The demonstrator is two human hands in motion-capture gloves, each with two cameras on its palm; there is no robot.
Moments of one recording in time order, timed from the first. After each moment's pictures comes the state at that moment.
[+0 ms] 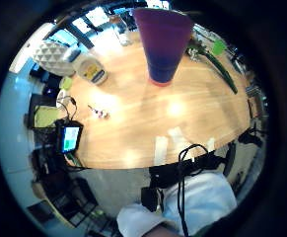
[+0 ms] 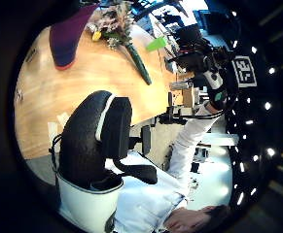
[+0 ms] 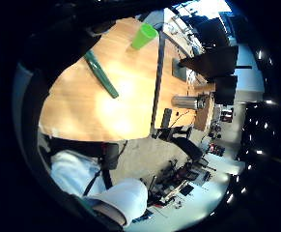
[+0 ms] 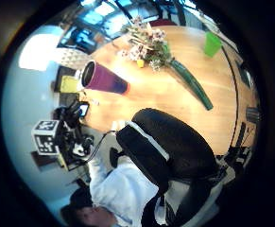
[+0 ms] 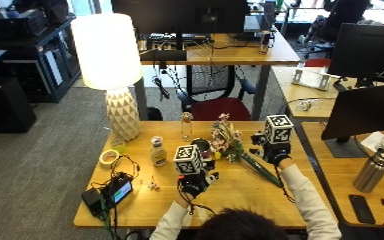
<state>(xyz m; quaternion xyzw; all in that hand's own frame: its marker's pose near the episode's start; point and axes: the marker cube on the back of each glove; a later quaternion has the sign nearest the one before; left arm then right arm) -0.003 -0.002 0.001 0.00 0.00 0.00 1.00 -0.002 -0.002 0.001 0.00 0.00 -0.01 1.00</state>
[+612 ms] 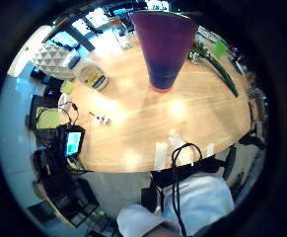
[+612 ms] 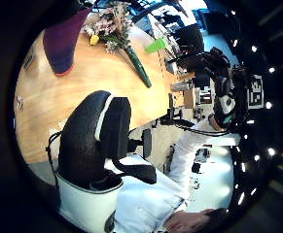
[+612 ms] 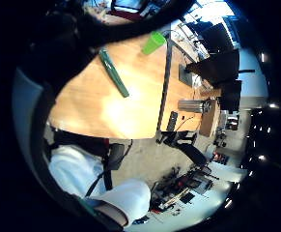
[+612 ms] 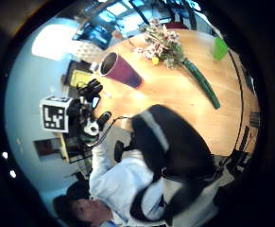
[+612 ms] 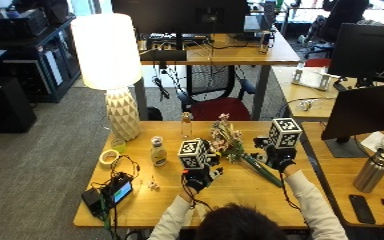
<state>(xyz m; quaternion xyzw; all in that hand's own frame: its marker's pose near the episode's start) 0.016 -0.022 -0.004 0.01 0.00 0.02 1.00 -0.008 0.045 -0.018 0.02 -0.04 -0.03 1.00</state>
